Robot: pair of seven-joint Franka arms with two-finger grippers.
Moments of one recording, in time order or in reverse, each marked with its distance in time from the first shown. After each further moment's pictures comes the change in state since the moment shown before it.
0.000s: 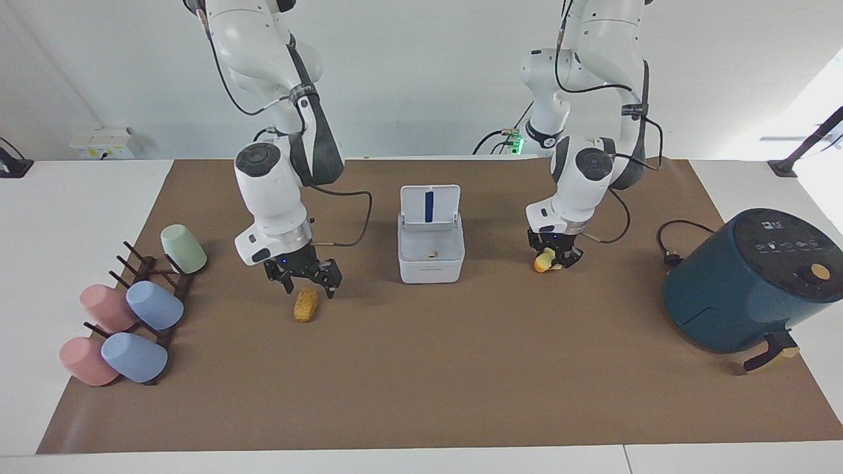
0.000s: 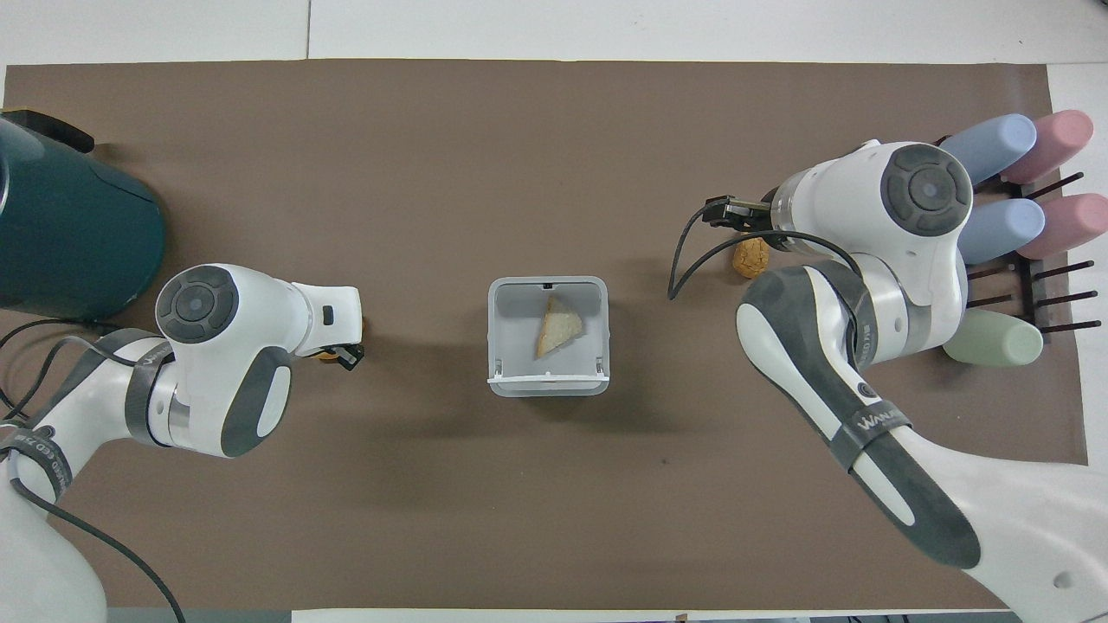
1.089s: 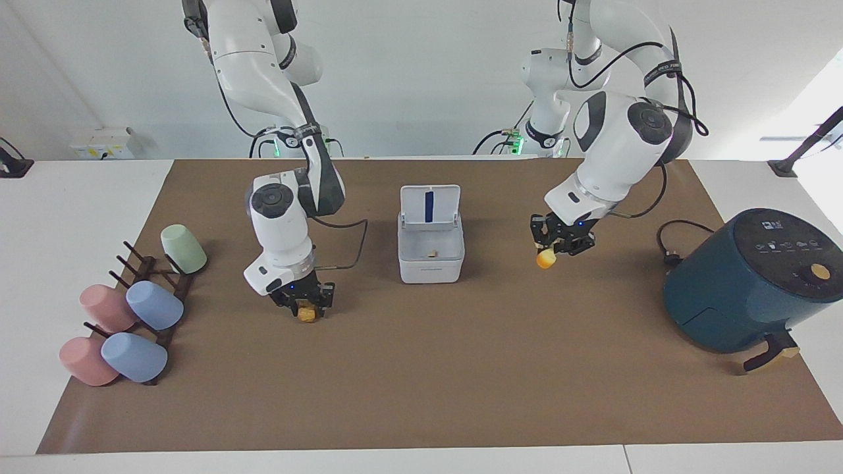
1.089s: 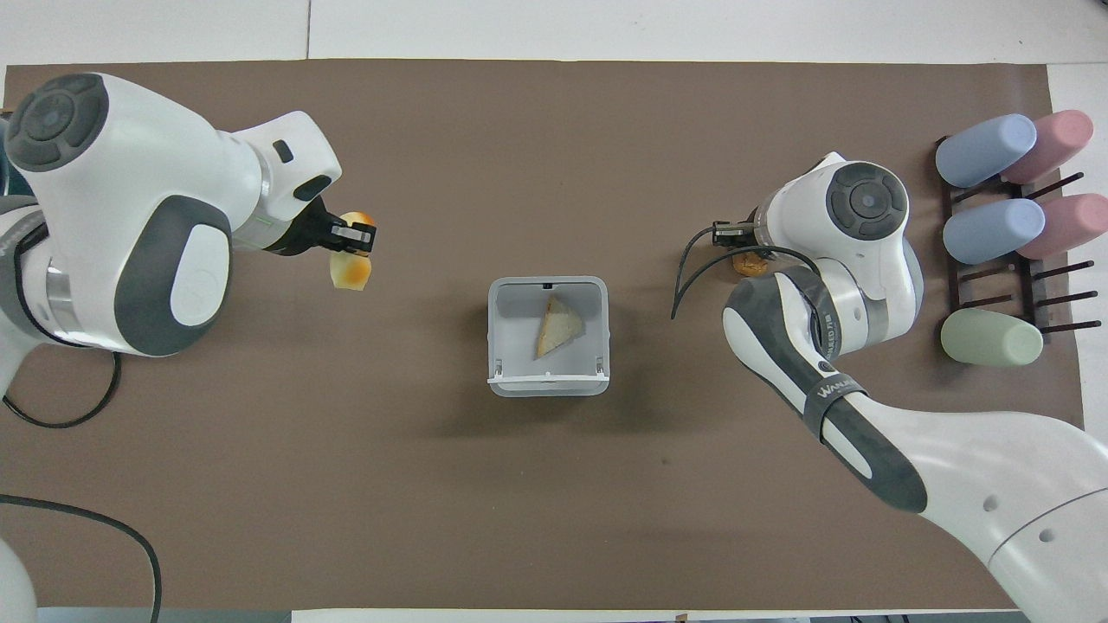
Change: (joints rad) left arm -0.056 0.070 -0.021 0.588 -0.207 -0.462 -0.514; right arm -0.019 0.071 -0.001 -0.058 -0.039 0.080 -0.114
